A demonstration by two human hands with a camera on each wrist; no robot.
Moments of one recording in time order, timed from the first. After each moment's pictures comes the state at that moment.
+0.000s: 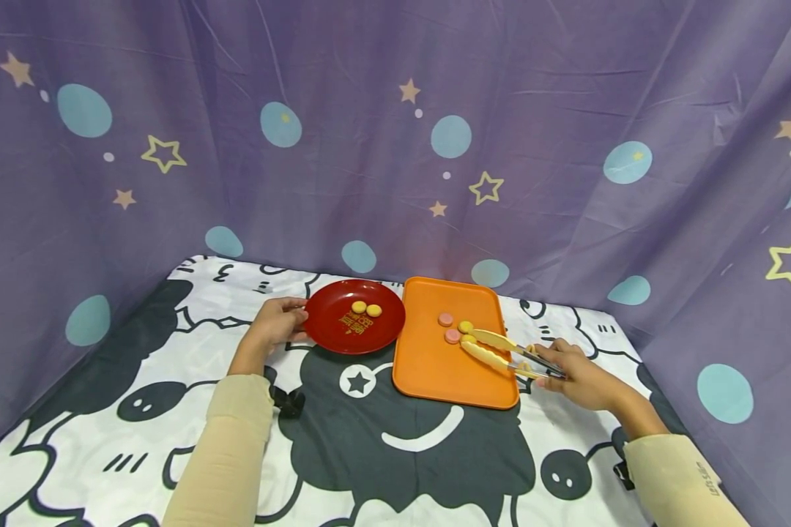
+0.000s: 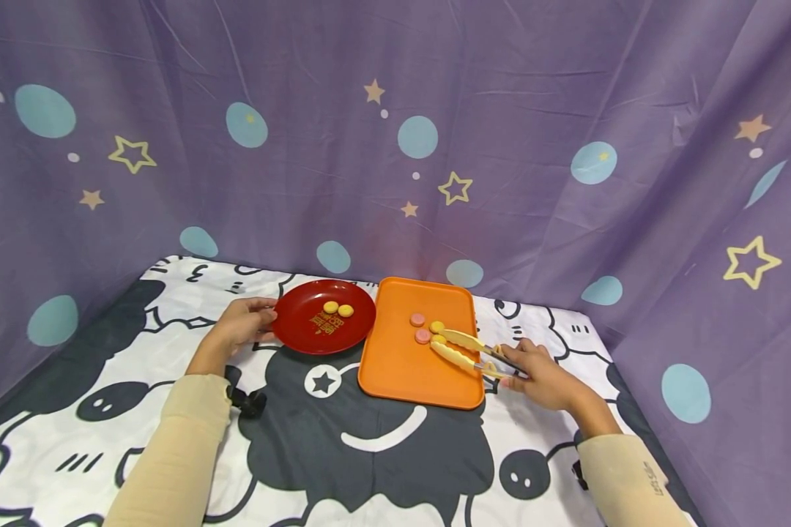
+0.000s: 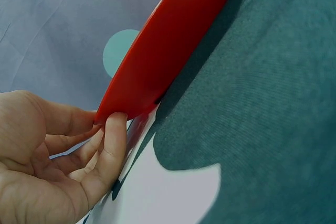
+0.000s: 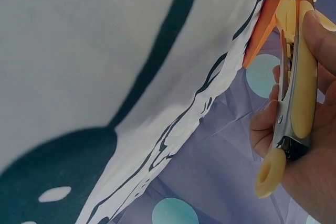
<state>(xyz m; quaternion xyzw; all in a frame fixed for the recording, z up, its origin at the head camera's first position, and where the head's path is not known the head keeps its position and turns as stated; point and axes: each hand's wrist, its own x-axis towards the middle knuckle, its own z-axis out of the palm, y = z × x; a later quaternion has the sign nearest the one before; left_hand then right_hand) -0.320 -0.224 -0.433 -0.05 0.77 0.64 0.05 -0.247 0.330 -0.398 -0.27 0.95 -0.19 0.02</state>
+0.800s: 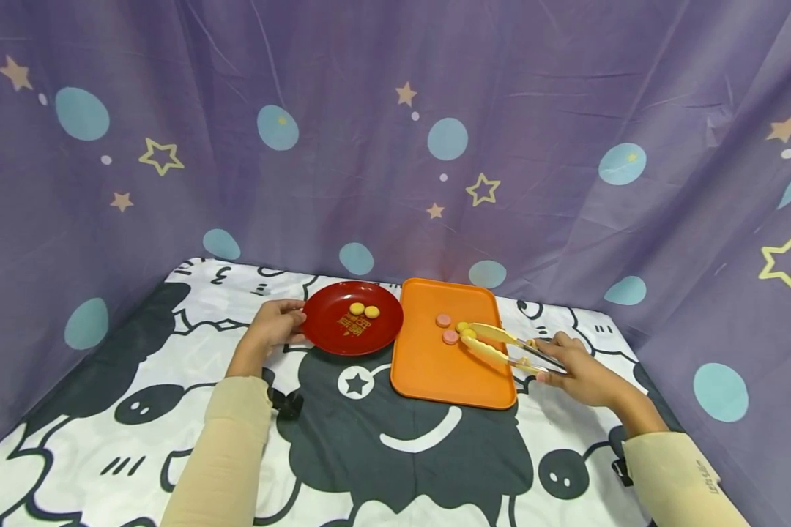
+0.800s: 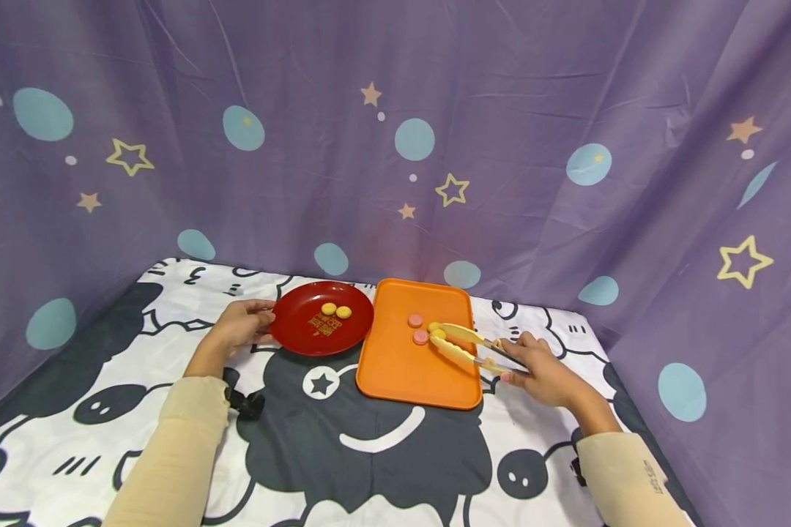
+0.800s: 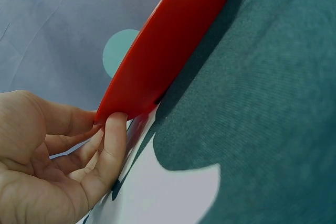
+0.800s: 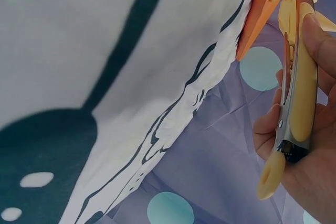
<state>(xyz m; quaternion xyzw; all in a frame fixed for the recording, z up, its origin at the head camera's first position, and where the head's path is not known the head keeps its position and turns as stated) -0.318 -0.224 -0.433 -0.05 0.77 0.64 0.05 -0.246 0.330 -0.391 -0.27 0.95 -0.18 -0.02</state>
